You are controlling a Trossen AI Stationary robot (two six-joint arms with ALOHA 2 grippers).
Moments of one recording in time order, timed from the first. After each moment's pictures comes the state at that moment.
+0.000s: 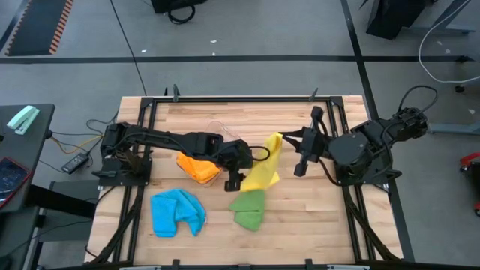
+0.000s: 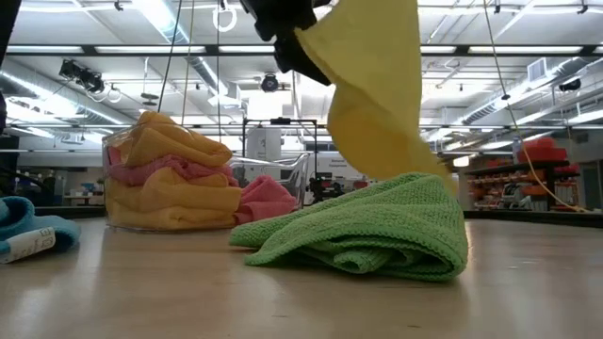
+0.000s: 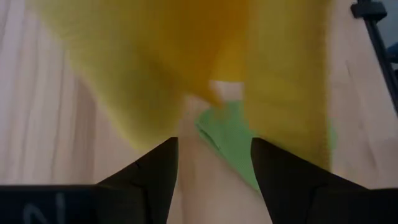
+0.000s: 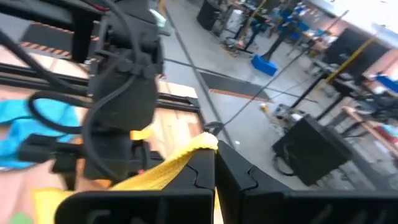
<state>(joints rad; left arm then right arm) -0.08 1.77 1.51 -0.62 0.03 -0.02 0.49 1.30 1.62 -0.77 0.90 -0.09</state>
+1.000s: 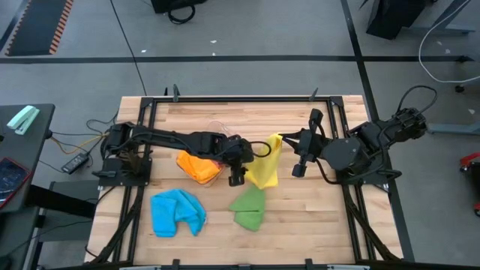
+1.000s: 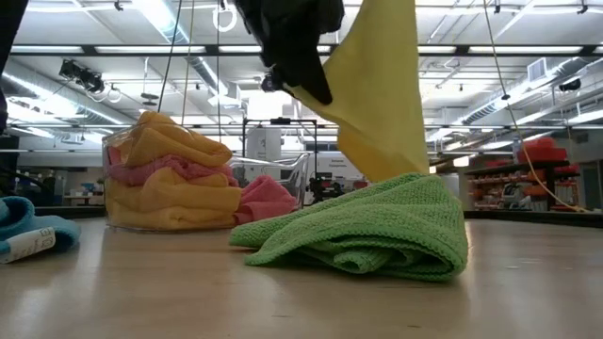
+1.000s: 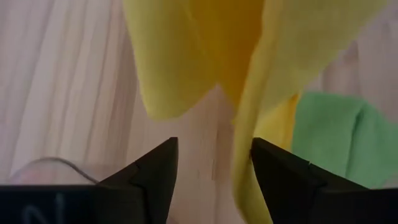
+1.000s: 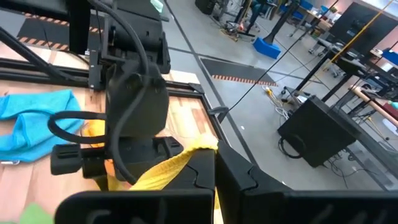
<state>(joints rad) -0.05 1.81 1.50 -0.64 -0.09 -0.09 0.48 1.32 1.62 -0.85 0.90 0.04</state>
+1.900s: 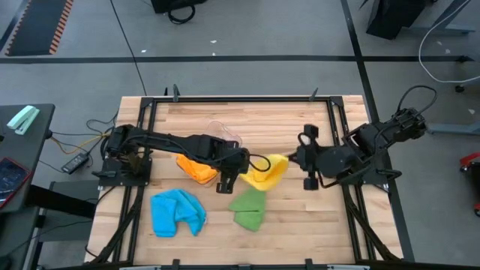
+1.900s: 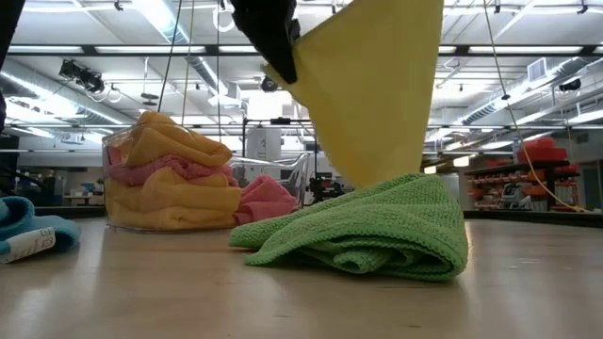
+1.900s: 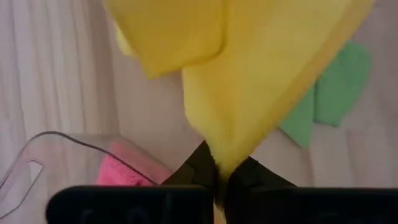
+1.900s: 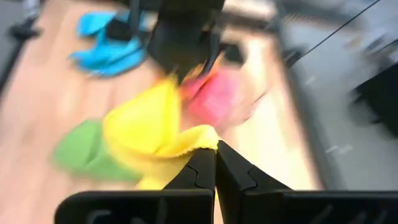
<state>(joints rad) -0.13 1.83 1.67 -0.97 -0.09 0.04 0.49 1.32 1.60 -1.14 0.57 0.23</state>
